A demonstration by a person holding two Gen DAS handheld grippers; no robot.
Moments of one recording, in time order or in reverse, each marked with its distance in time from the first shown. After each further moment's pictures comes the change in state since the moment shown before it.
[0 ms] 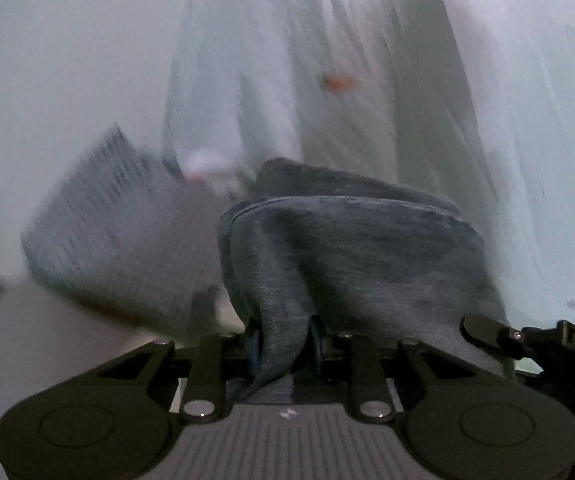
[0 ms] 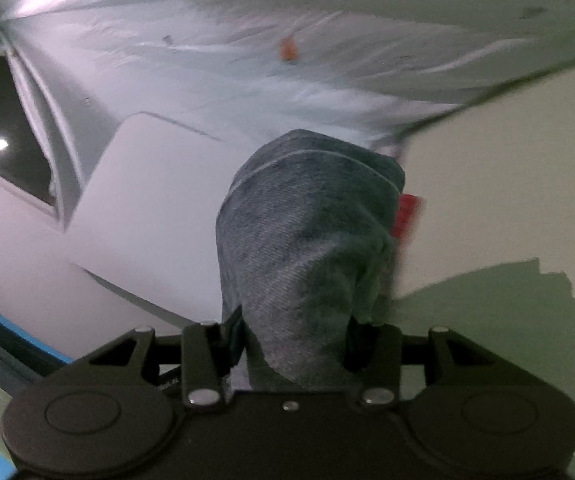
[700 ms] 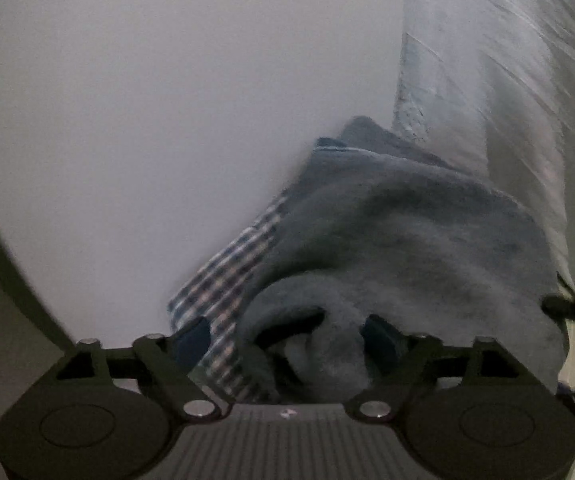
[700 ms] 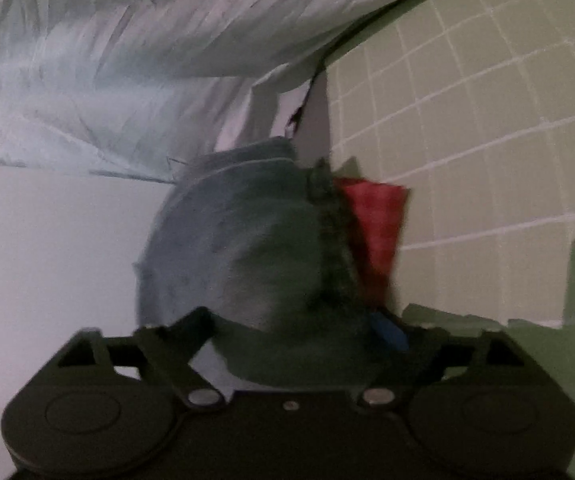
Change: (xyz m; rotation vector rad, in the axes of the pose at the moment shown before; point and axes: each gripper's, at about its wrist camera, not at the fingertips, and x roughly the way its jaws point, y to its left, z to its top) left arm 0.152 0.135 0.042 -0.115 0.011 0.490; right arm 0.238 -0.088 0.045 0.240 0.093 -0.295
